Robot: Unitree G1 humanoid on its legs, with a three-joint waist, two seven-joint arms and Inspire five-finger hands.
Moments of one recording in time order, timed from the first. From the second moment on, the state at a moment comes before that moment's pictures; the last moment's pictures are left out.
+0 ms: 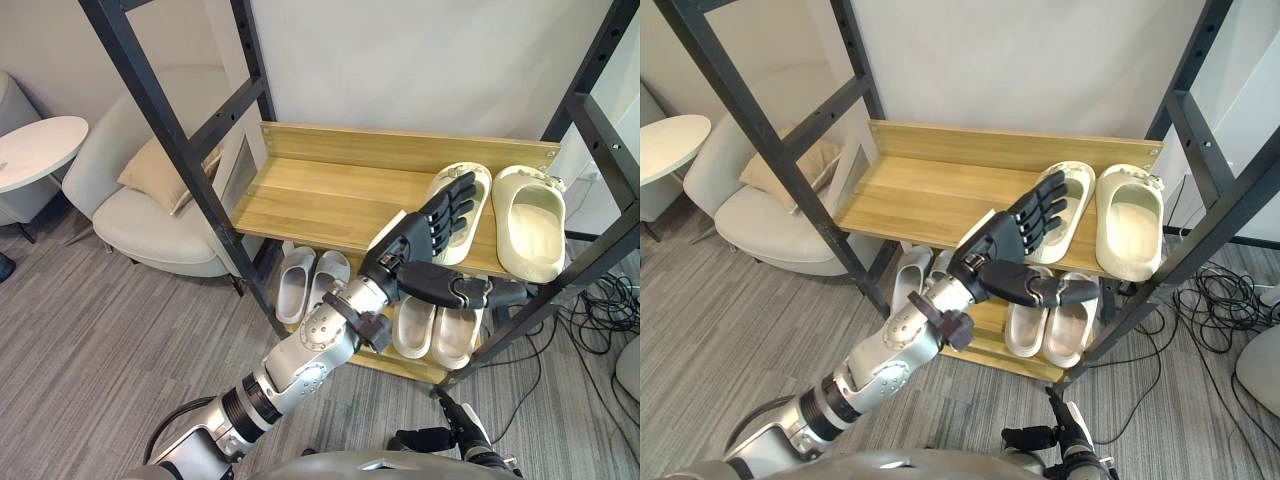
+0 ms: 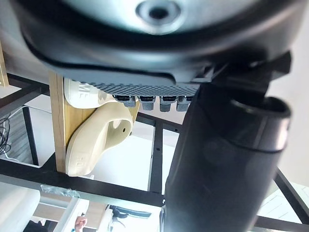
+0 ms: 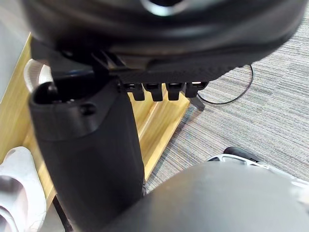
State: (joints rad) left arm -0.33 0.16 -0.78 -0.14 -0.64 -0.07 0.06; right arm 0.30 -0.24 0.18 0.72 -0.10 -0.07 -0.11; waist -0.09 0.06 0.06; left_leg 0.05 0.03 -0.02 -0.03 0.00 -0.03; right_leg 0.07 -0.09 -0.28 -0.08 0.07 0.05
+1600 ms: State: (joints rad) left arm -0.22 0.20 -0.65 -0.03 -0.50 -0.06 0.11; right arm 0.28 -0.20 0.18 0.75 -0.10 -0.07 -0.12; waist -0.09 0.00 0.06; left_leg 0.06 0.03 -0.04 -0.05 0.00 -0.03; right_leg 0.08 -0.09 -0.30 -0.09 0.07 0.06
